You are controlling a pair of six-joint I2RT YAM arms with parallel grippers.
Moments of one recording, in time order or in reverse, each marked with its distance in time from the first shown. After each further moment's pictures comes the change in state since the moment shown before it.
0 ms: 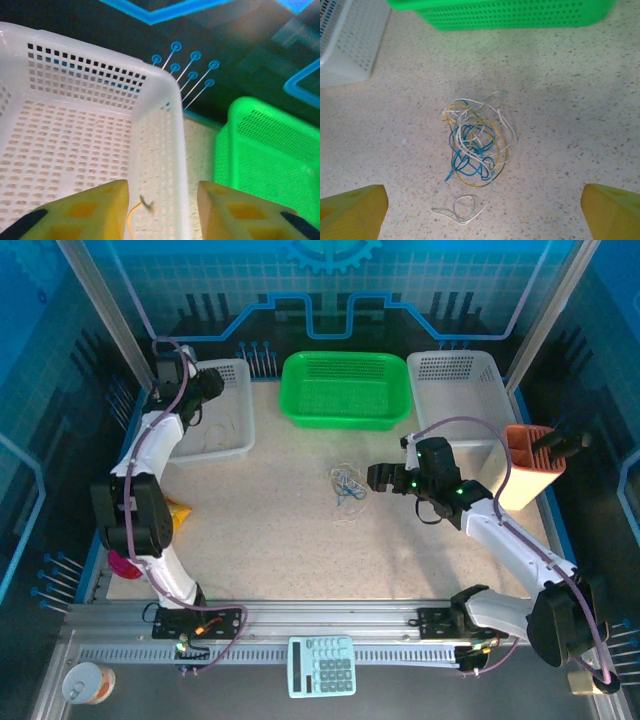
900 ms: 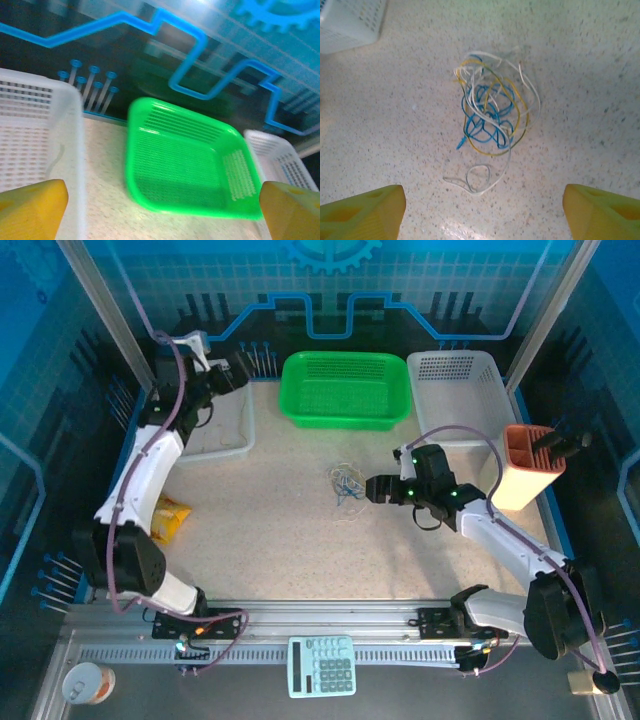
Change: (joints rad) left arm -0.162 -0.298 -0.078 -0.023 0.099 -0.070; right arm 0.000 0.043 -0.069 0.010 -0.127 0.014
